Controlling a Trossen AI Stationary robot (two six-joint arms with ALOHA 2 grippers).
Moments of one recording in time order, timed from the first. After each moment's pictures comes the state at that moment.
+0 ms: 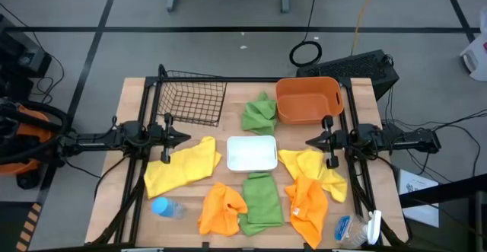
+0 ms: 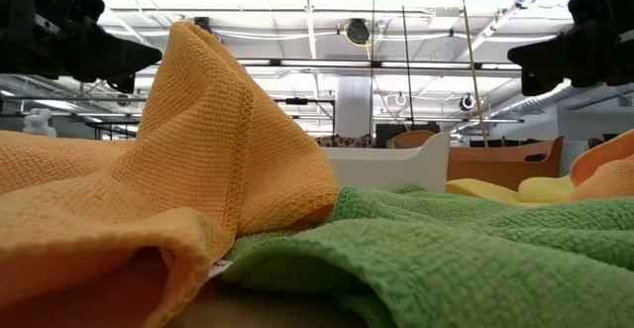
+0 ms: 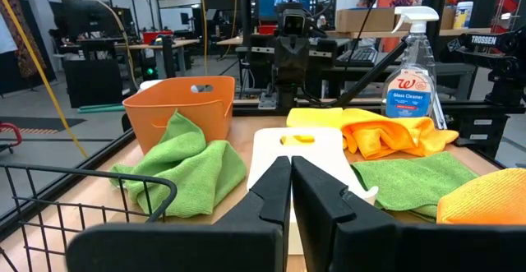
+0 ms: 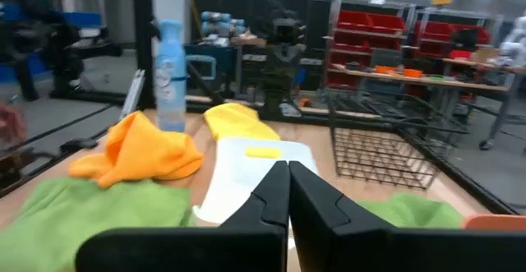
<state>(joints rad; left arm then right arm) 0.03 0.00 0.00 0.02 0.02 0.03 0.07 0.01 0.01 0.04 0.05 -0.07</state>
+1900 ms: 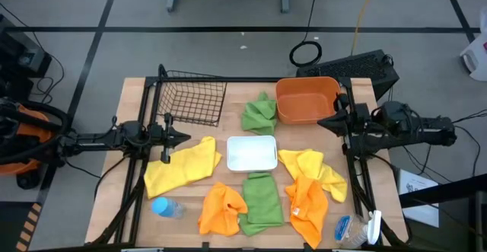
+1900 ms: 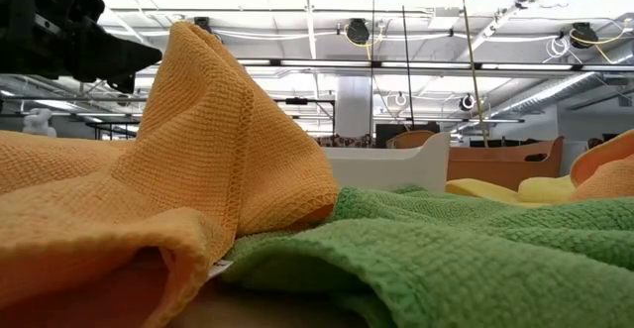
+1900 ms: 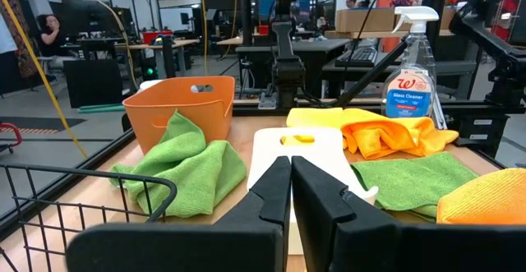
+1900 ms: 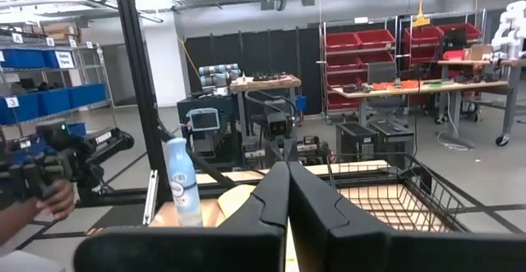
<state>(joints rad) 0.03 0.00 0.00 0.02 0.02 0.03 0.07 0.42 0.63 -0.09 0.06 0.12</state>
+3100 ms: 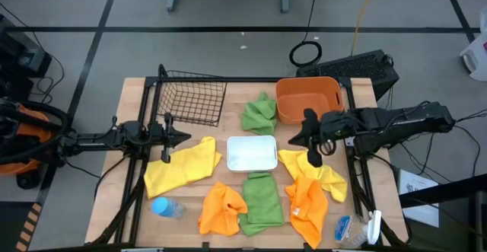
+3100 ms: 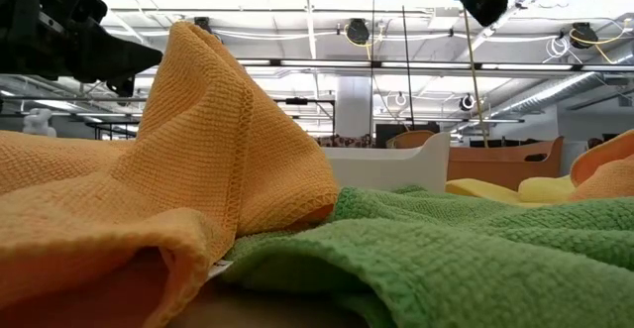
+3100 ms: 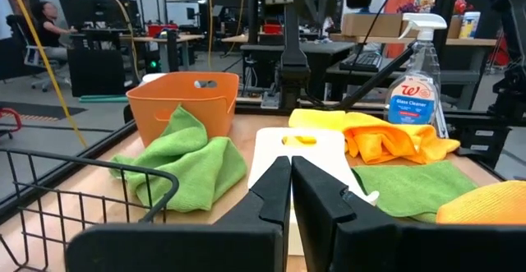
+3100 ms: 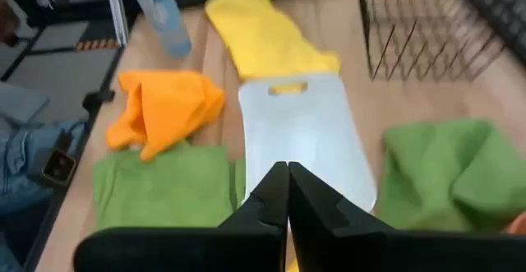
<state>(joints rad) 0.03 0.01 0.00 0.02 0.00 -0.02 0.15 0.98 0.92 -0.54 0.07 0.24</state>
